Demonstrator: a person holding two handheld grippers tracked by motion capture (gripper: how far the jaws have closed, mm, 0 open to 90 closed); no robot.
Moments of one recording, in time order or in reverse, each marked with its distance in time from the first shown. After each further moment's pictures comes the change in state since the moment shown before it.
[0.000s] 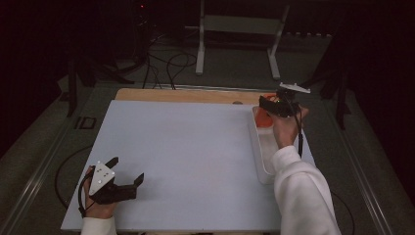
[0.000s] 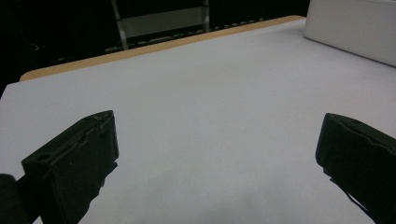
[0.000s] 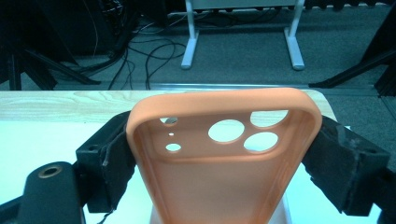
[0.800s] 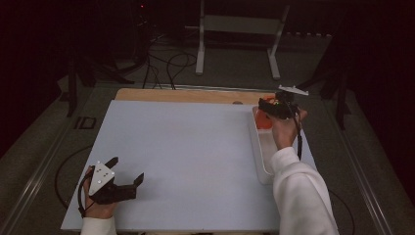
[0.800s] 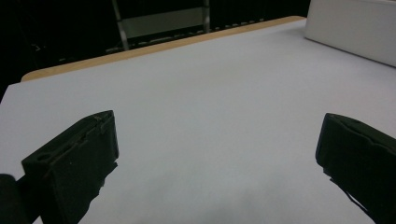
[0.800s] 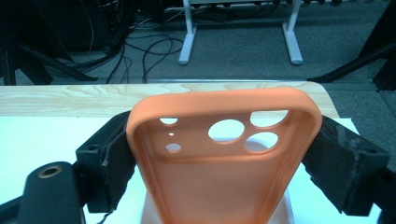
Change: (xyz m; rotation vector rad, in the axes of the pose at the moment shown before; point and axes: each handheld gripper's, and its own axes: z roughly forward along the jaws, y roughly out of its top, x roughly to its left) left arm 0.000 0.000 -0.001 -0.002 0.003 0.000; right arm -0.002 -0.008 0.007 0.014 -0.009 0.004
